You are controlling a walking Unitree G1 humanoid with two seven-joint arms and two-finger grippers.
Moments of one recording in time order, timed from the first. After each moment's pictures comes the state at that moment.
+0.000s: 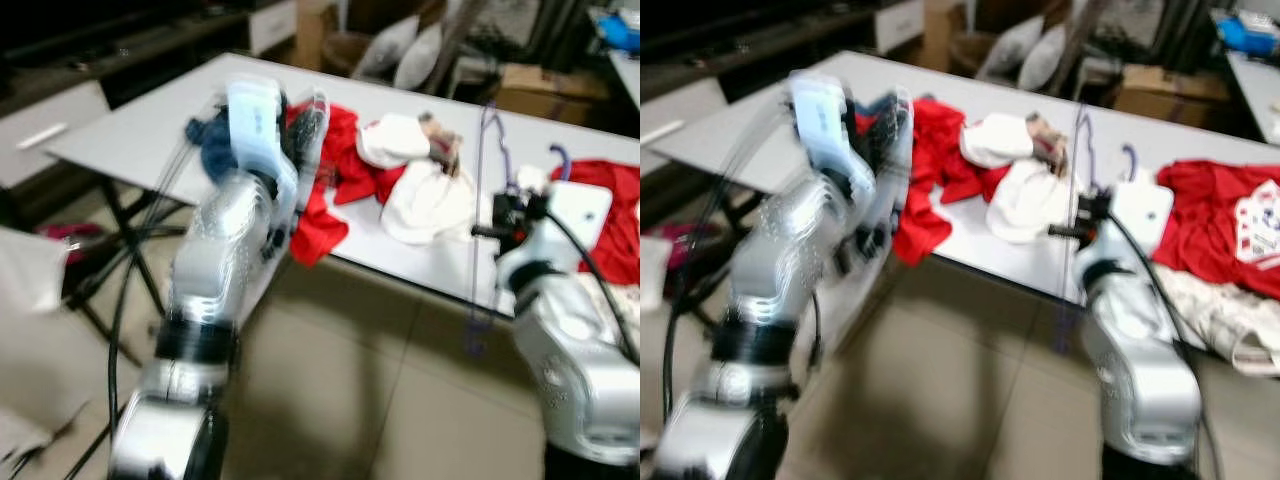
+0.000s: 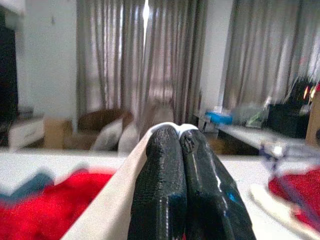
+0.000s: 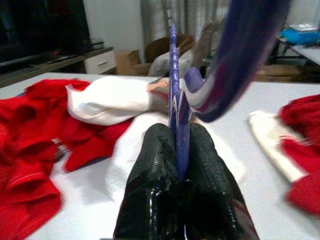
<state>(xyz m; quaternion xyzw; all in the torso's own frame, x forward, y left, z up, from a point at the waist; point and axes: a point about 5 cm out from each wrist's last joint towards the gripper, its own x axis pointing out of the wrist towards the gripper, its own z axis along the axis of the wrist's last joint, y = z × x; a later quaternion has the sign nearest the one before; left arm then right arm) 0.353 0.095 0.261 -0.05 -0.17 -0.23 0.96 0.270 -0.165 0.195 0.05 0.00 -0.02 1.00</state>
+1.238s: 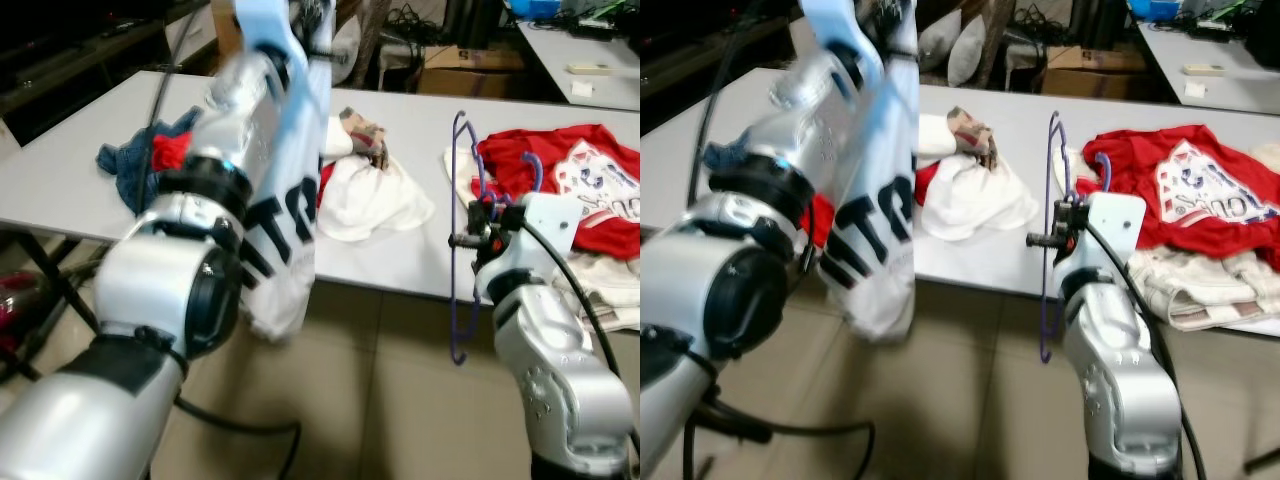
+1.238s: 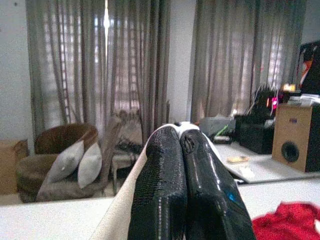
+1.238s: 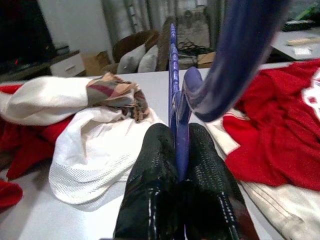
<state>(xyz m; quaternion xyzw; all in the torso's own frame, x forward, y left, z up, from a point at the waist) 0.419 0.094 0.337 -0.07 -0.19 -0.19 0.96 0.263 -0.160 0.186 0.05 0.01 -0.02 1.00</state>
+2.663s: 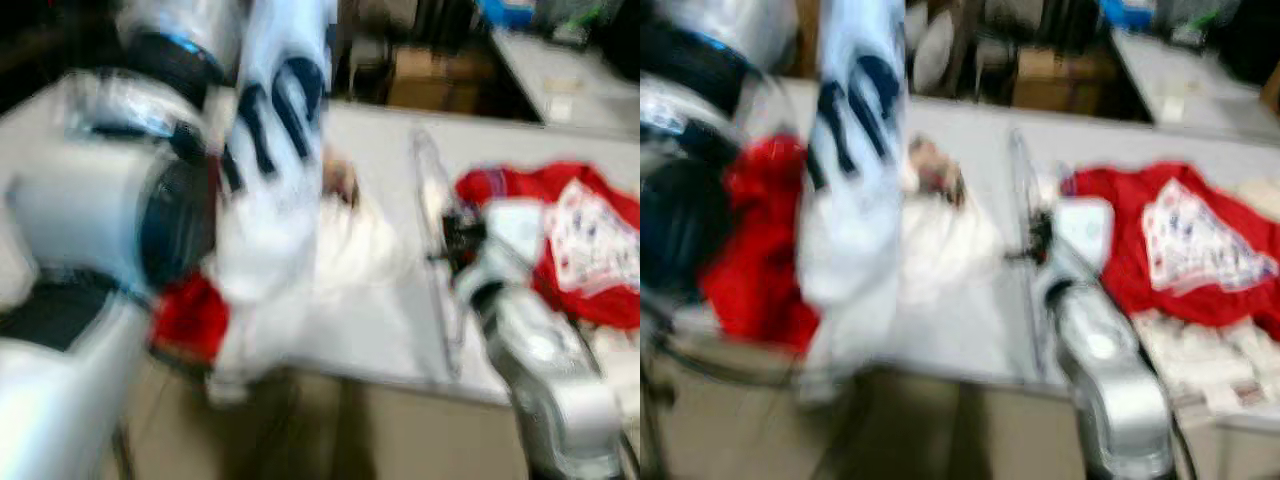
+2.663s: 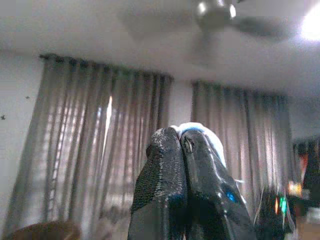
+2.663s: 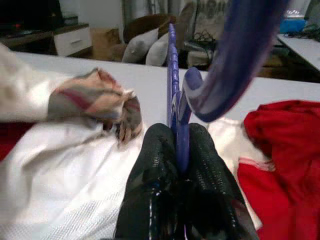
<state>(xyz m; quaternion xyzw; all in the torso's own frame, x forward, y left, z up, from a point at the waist) 0.383 0.117 0.477 -0.09 -0.39 -0.18 0.90 0.261 -0.142 0.181 0.00 0.03 0.06 1.00</state>
